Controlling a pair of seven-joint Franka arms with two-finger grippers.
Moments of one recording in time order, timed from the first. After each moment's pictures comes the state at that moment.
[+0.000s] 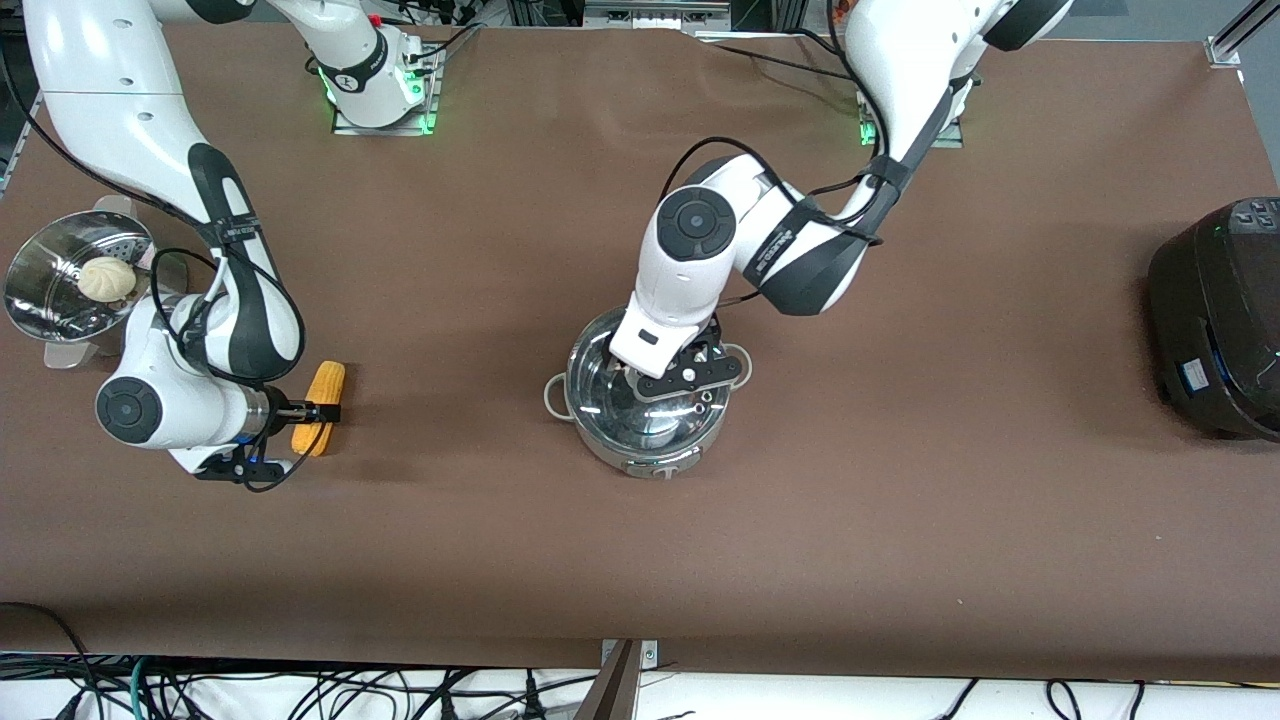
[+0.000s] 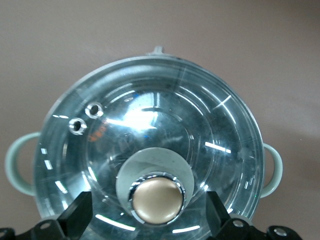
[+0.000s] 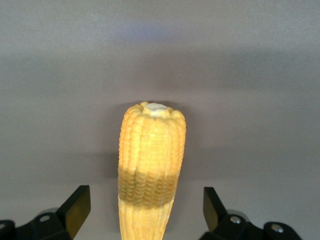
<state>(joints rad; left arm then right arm) -0.49 0.77 -0.29 -1.17 0.14 2.01 -1.03 0.01 0.72 -0.01 -1.55 0.00 2.05 0.02</state>
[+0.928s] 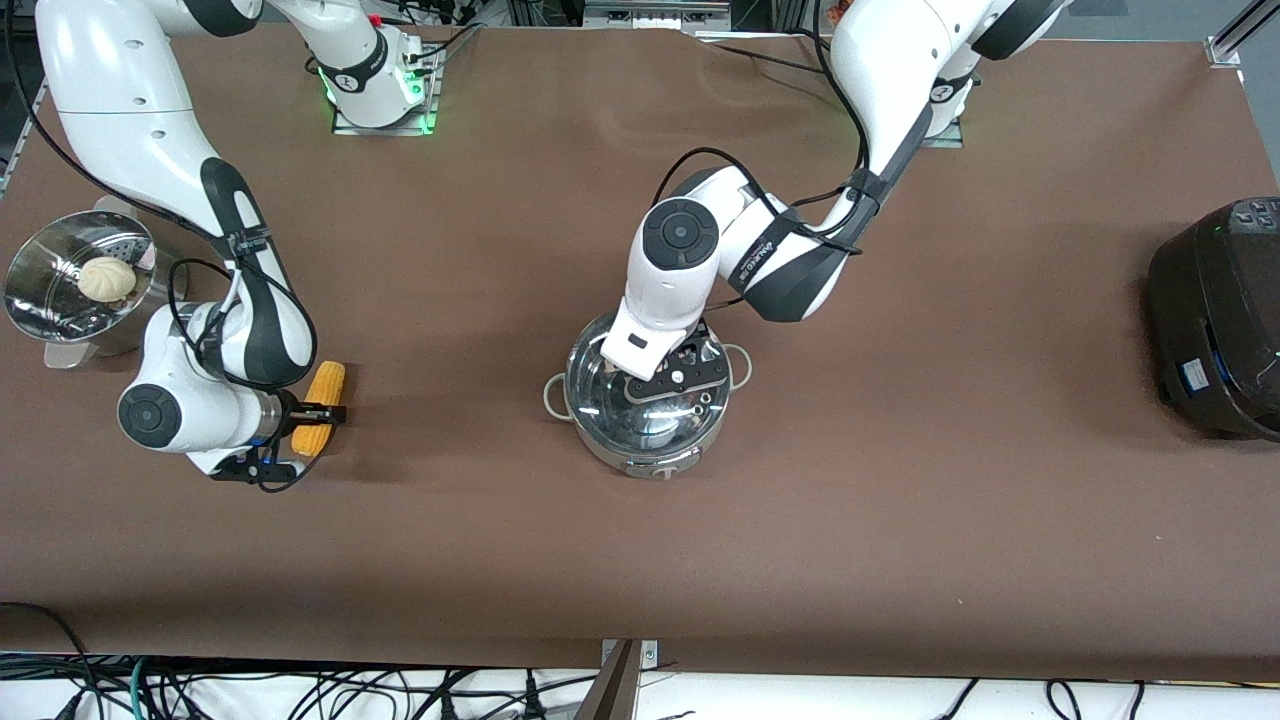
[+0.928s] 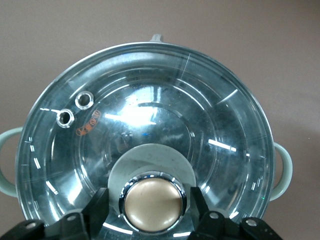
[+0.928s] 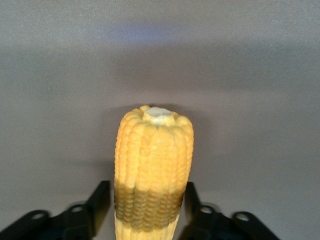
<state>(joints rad) -0.51 0.79 -0.28 -1.17 0.14 2.02 -1.04 0.01 0.75 -0.01 -1.55 0.00 2.08 0.03</state>
